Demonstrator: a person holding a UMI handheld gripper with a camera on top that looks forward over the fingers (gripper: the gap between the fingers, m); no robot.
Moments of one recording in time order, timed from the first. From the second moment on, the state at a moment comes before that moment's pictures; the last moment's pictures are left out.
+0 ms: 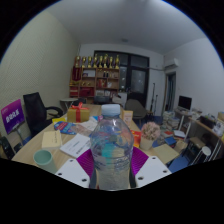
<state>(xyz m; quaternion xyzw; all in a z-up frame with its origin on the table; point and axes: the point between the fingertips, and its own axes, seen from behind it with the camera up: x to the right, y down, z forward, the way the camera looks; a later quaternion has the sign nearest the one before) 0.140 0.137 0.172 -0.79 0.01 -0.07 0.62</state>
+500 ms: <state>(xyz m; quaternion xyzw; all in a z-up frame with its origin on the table) 0.149 0.159 0.092 -0.76 0.02 0.03 0.65</state>
